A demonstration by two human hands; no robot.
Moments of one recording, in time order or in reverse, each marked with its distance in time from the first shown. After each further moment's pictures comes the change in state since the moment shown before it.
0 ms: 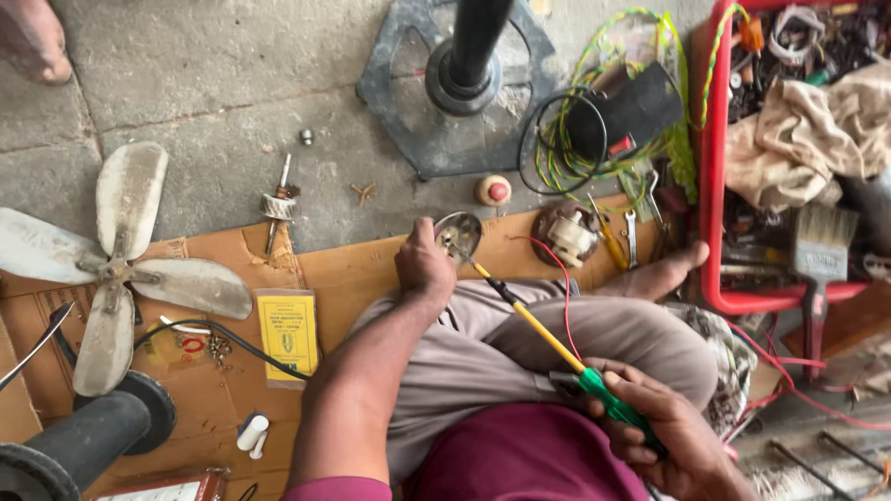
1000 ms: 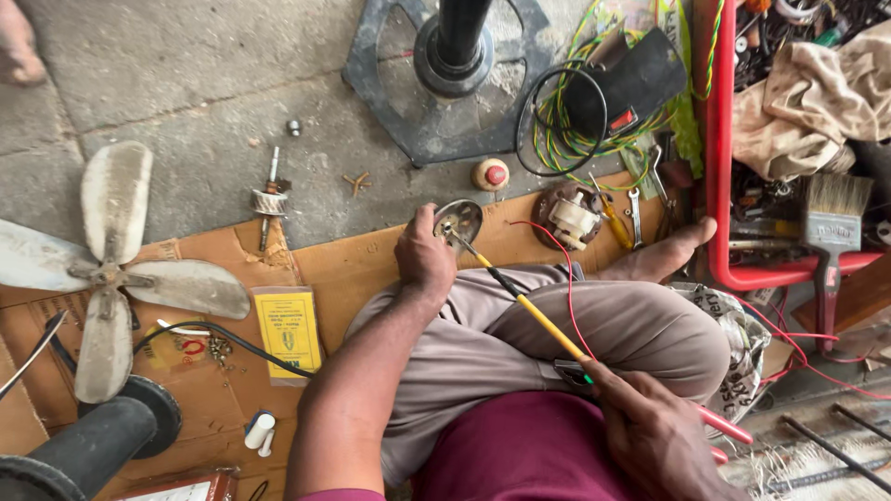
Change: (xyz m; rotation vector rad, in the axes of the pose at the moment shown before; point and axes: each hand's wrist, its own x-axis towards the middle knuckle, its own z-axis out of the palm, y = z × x) left_hand -0.006 -0.003 0.000 -0.122 0.060 0.133; right_hand -0.018 0.032 0.023 -1.198 0.231 -0.923
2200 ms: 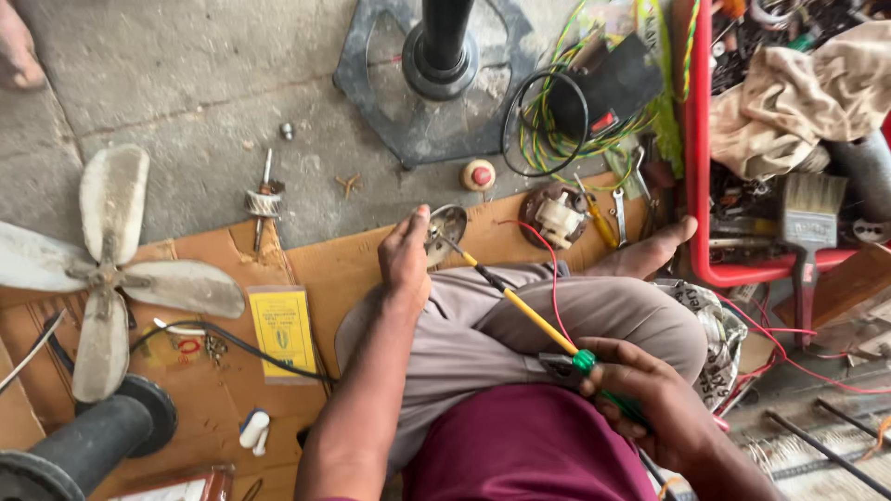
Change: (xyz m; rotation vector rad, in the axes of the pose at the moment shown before) left_hand -0.009 0.011 -0.012 -1.039 -0.015 -0.565; right_hand 0.016 0.029 -0.022 1.237 -0.324 1.076
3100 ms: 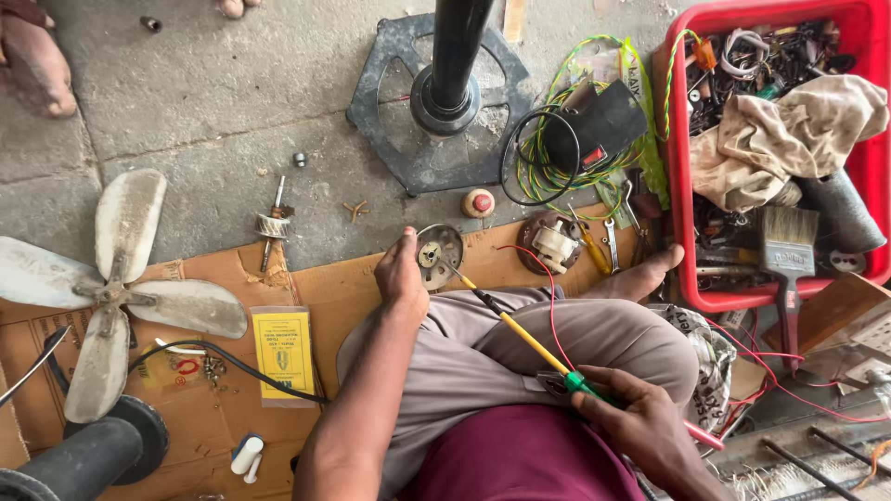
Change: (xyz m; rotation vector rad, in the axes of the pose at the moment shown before) left_hand 0.044 -0.031 -0.007 -0.221 0.167 -0.061; right_hand 0.004 0.012 0.014 -0.457 0.165 -0.233
